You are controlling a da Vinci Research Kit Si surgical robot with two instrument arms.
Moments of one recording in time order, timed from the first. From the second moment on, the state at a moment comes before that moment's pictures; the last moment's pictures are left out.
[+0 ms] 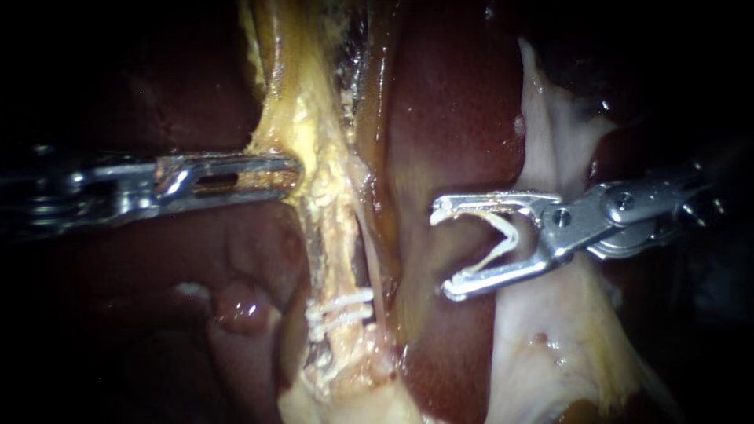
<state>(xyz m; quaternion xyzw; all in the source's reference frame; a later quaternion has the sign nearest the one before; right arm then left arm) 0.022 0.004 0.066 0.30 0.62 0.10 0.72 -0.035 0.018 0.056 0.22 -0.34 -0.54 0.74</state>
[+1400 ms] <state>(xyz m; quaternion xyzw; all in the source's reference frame) 0.034 0.002 0.080 0.42 0.53 0.17 0.72 -0.033 0.018 0.053 0.22 -0.35 -0.54 0.73</state>
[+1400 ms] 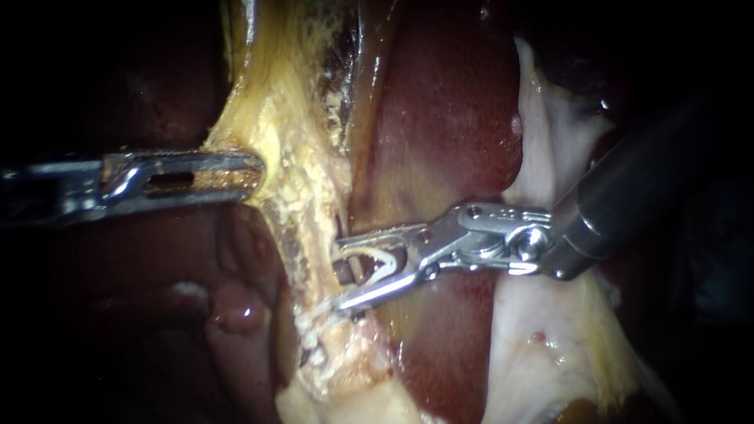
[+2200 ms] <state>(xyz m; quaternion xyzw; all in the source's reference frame) 0.036 0.002 0.078 0.48 0.58 0.17 0.64 -0.033 0.018 0.056 0.22 -0.35 -0.54 0.73</state>
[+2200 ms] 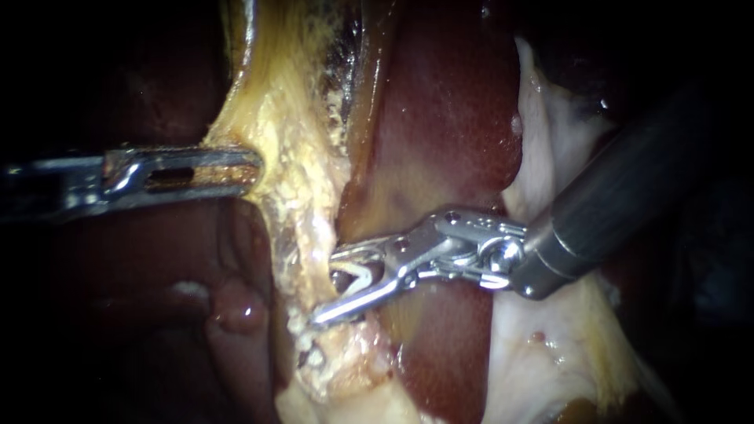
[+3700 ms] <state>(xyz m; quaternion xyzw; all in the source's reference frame) 0.038 0.002 0.079 0.51 0.61 0.18 0.58 -0.033 0.018 0.058 0.21 -0.34 -0.55 0.73</state>
